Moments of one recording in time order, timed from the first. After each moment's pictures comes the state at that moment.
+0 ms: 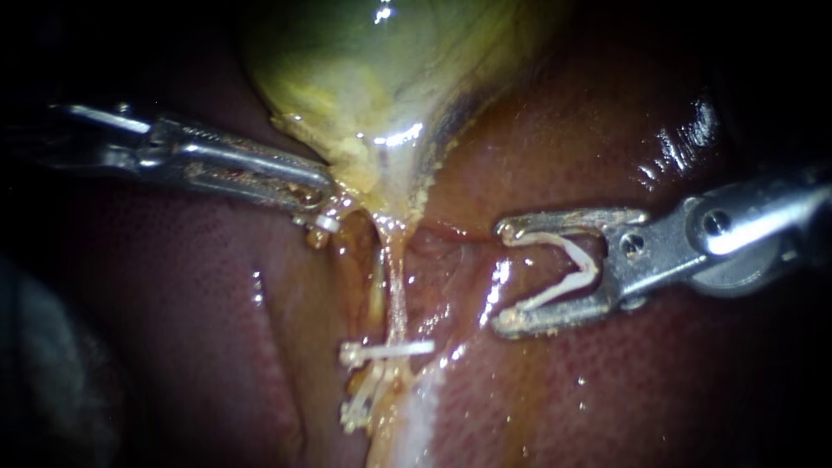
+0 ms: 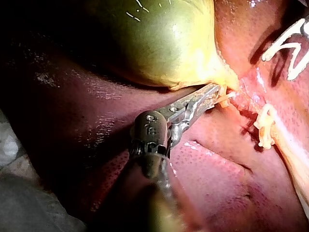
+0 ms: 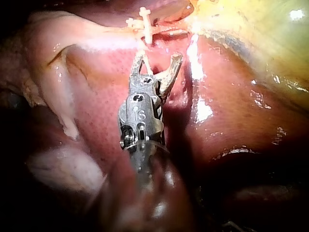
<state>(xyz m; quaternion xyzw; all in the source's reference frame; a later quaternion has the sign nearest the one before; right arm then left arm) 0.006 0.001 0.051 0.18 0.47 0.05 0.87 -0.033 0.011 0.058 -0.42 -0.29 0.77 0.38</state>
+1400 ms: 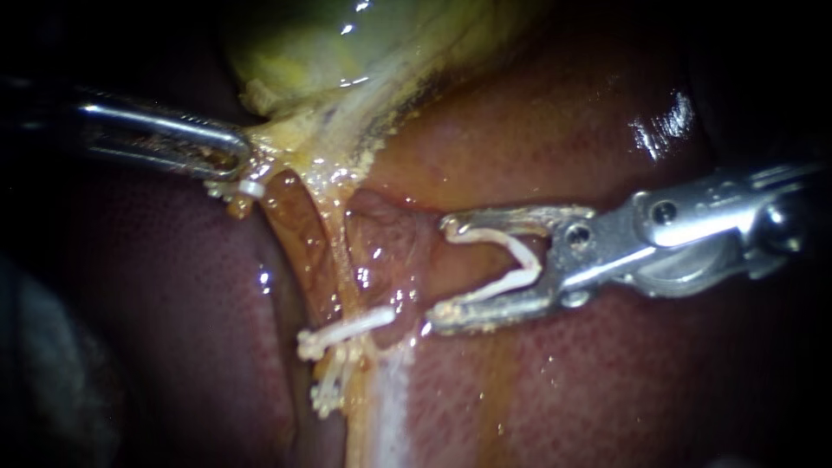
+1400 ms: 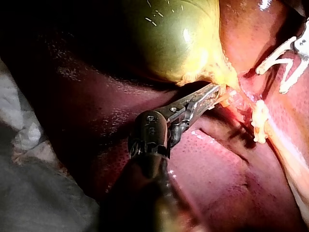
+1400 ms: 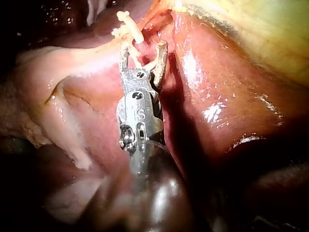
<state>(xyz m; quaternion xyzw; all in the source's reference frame) 0.012 0.001 0.051 0.25 0.50 0.13 0.82 -0.026 0.013 0.050 -0.42 -0.29 0.76 0.40</state>
